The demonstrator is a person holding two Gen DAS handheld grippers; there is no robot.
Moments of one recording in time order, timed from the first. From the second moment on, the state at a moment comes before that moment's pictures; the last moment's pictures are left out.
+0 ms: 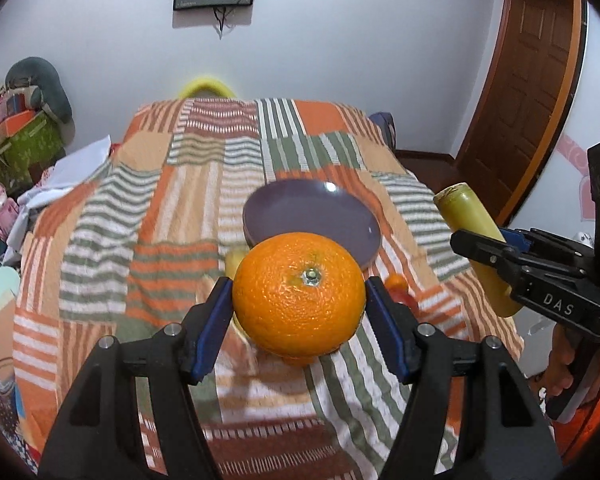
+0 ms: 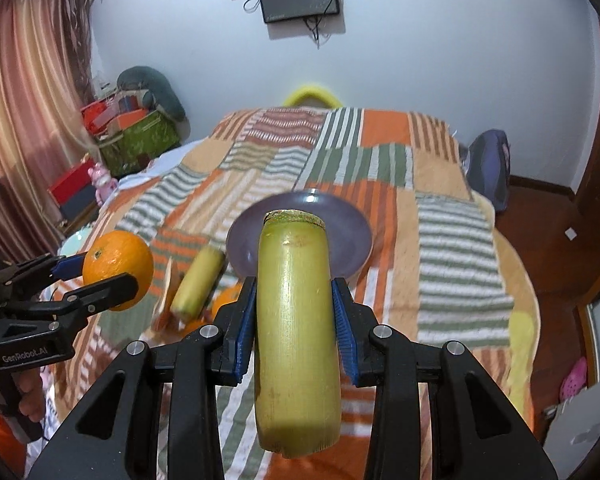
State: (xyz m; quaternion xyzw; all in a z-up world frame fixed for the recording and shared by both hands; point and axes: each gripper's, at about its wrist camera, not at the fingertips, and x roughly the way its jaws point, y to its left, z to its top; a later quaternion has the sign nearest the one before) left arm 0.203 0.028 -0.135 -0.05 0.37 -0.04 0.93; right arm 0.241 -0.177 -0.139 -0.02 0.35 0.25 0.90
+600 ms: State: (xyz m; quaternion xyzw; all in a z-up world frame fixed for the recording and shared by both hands) left arm 0.293 0.034 -0.144 -0.04 0.37 -0.03 0.93; right arm 0.306 -0.164 -0.133 -0.02 0.33 0.23 0.92
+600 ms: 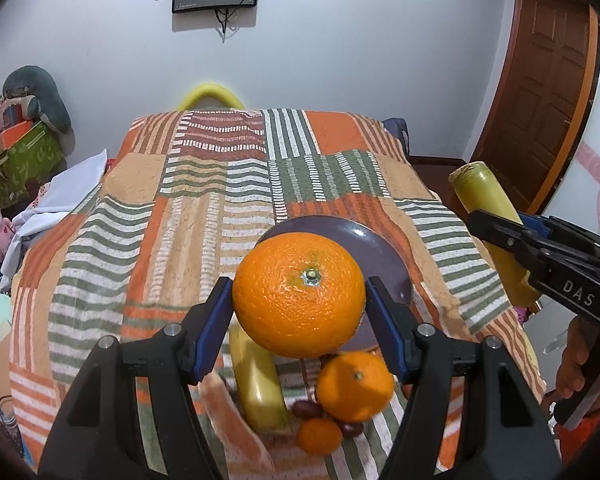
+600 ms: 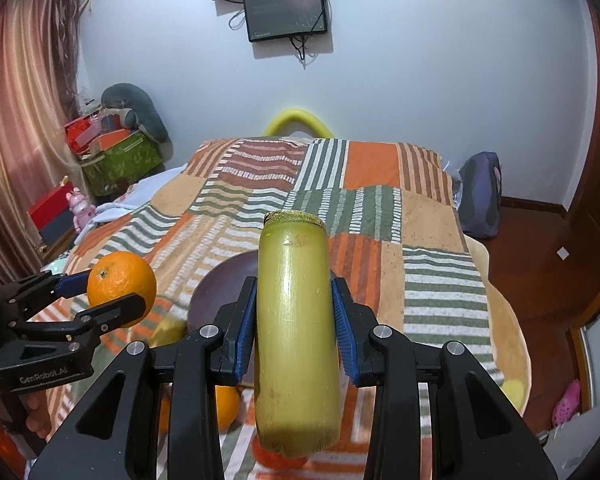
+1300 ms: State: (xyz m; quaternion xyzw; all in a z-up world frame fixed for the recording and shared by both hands) left arm 0.389 0.048 -0.217 -0.04 0.45 -0.03 0.89; right arm 0.391 -0.131 -0.206 -0.04 0.41 0.22 0.88
